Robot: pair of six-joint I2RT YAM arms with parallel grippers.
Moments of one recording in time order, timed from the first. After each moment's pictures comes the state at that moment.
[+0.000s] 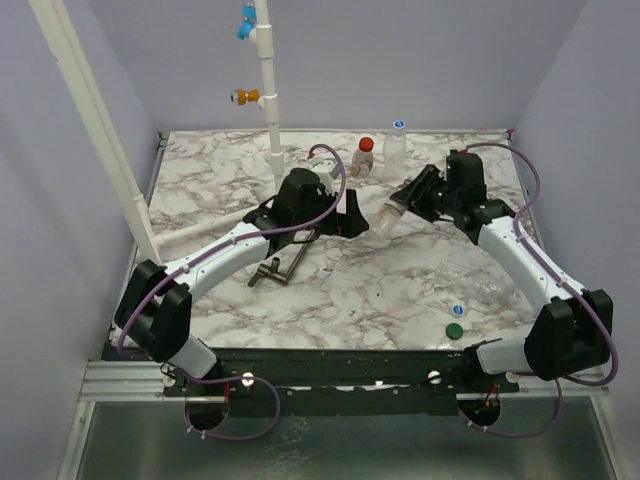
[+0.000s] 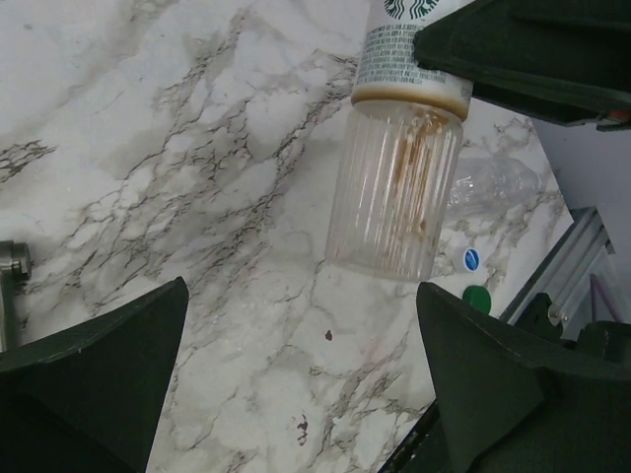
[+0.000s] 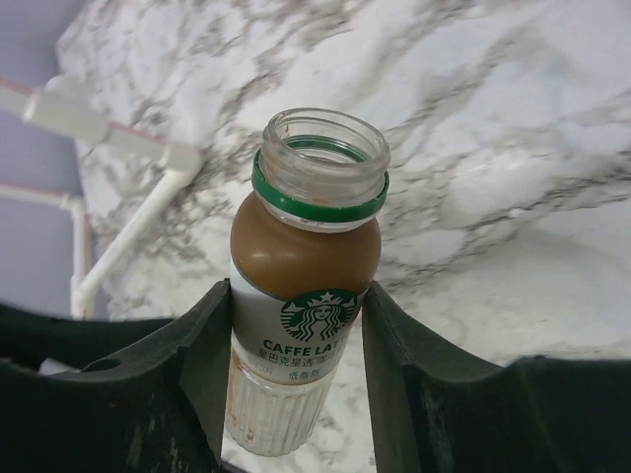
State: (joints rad) left arm -0.68 1.51 1.12 -0.09 0.23 -0.49; right arm 0.21 1.39 1.06 -0.34 -0.16 0.77
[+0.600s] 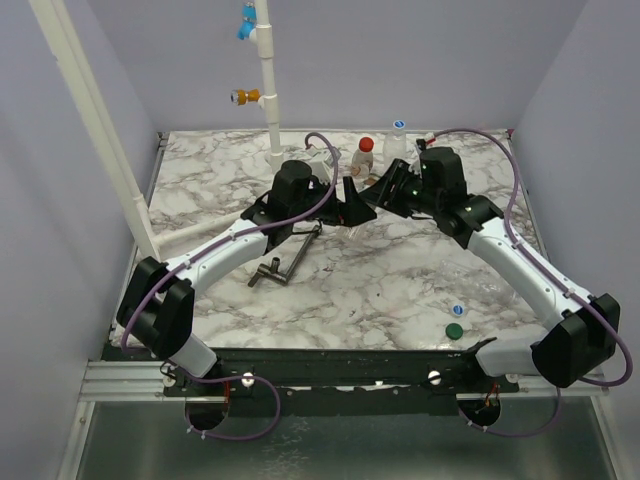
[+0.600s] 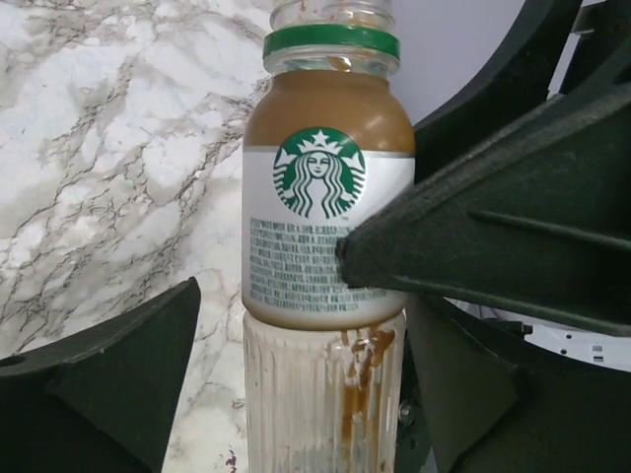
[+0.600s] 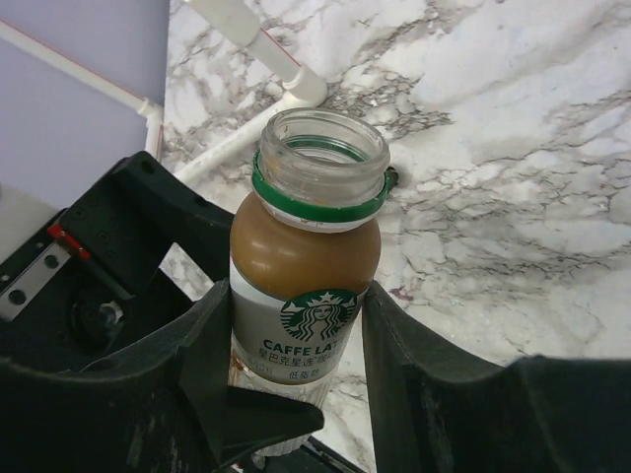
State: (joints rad) left arm -0.64 1.54 1.13 0.09 0.46 -0.62; right arm 0.47 1.34 1.19 -0.37 -0.16 0.76
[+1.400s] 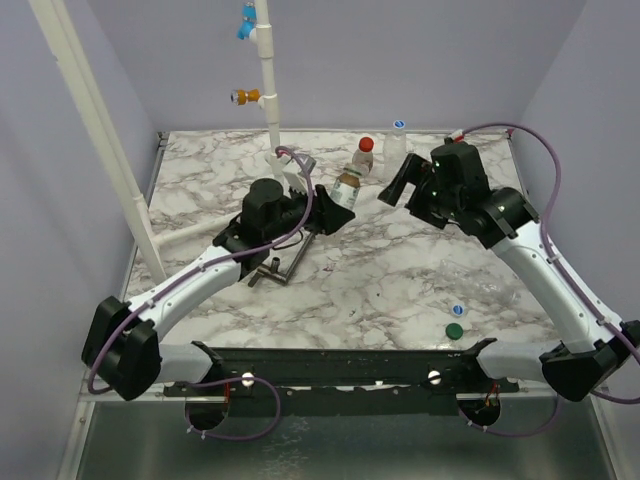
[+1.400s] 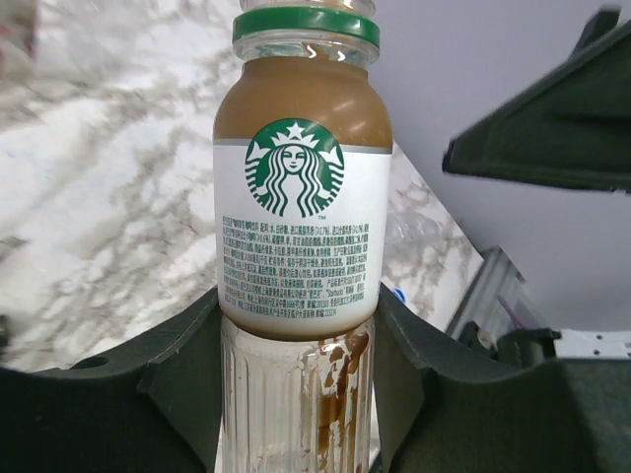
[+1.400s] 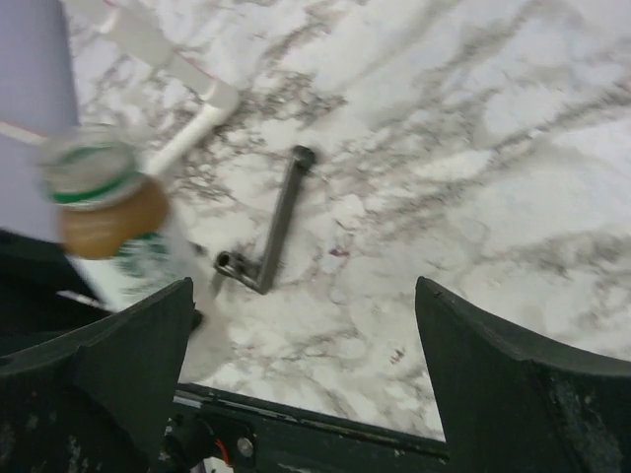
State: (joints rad) left arm -0.62 1.34 0.94 0.21 0.39 -0.57; right arm 0.55 1.29 1.47 -0.80 0.11 0.80
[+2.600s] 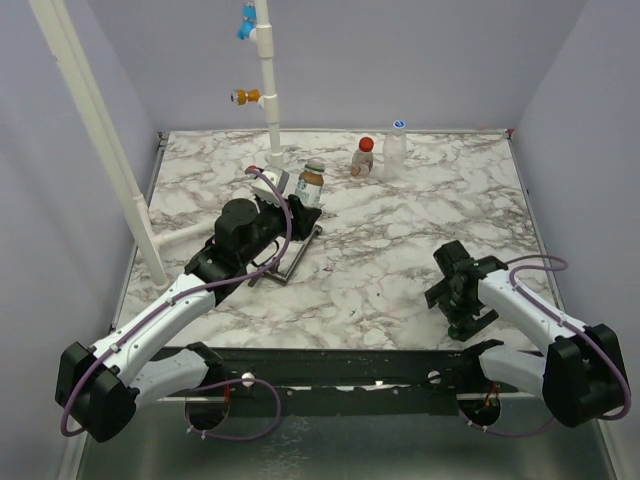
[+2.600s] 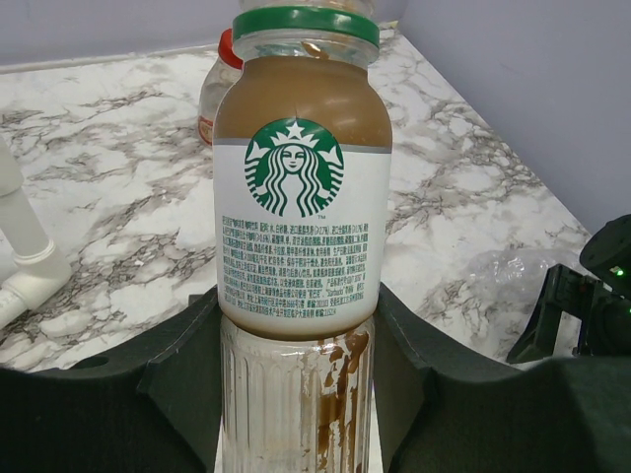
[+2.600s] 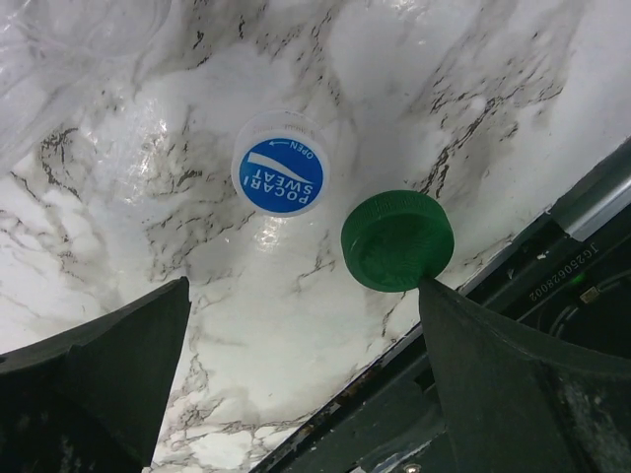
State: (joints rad) left arm -0.62 1.03 0.80 0.13 0.04 -0.29; right arm 0.36 1.14 0.58 -1.00 0.23 1.39
